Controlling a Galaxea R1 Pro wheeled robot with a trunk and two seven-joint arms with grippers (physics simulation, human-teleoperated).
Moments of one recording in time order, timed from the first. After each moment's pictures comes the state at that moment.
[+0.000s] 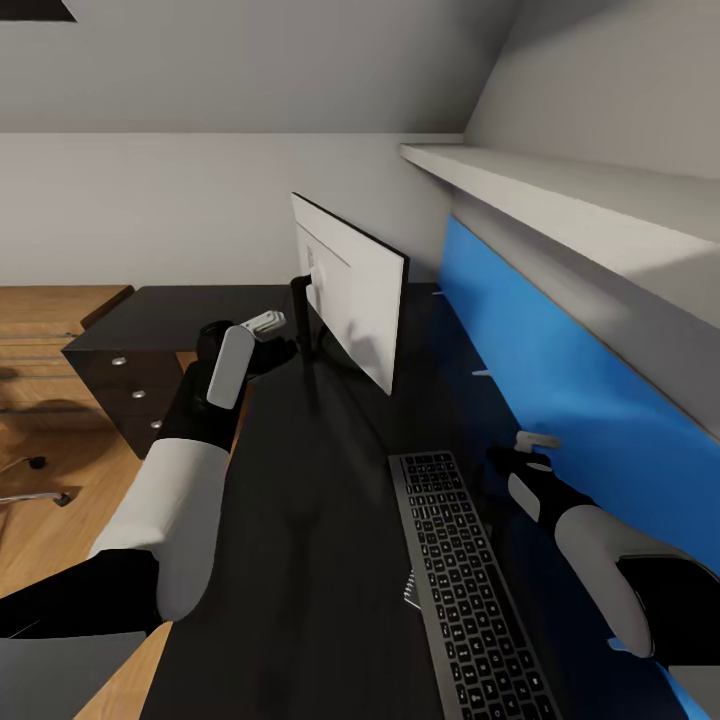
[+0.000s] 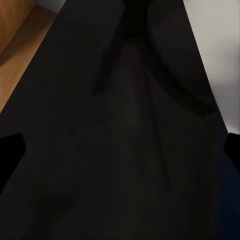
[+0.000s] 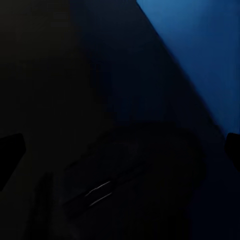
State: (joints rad) left arm -1.17 -0.17 0.07 -1.02 0.59 0.88 0.65; right arm -1.06 -0.12 0.08 -0.17 -0.22 -0.01 -0.19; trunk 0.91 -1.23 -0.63
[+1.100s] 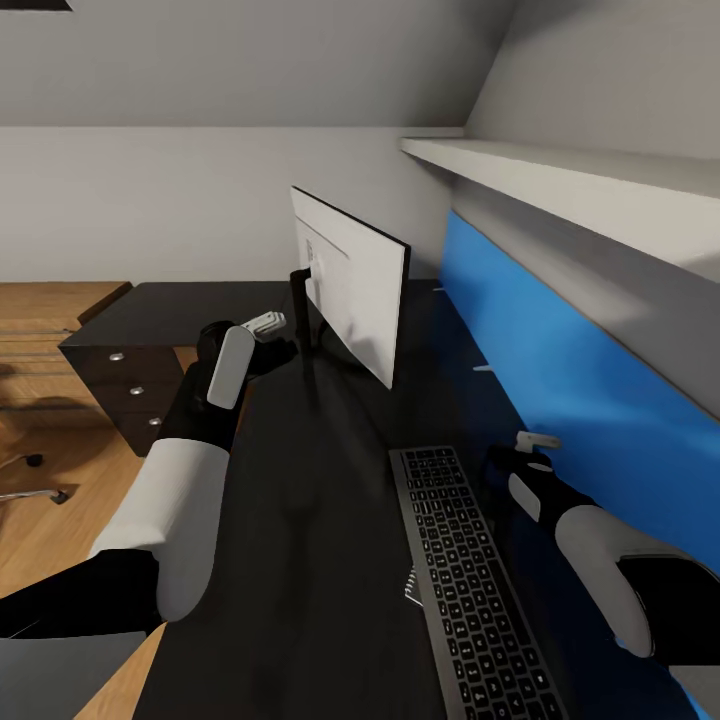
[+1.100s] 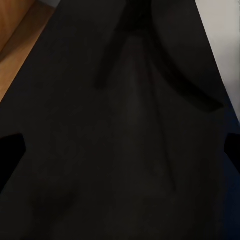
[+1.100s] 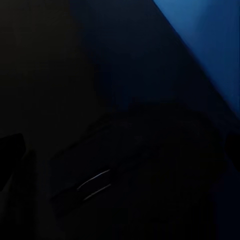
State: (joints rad) left arm -1.17 -0.17 0.07 -1.02 0.59 0.88 0.65; right arm -1.06 -0.12 0.08 -0.17 -0.22 -0.01 -0.20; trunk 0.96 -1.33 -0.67
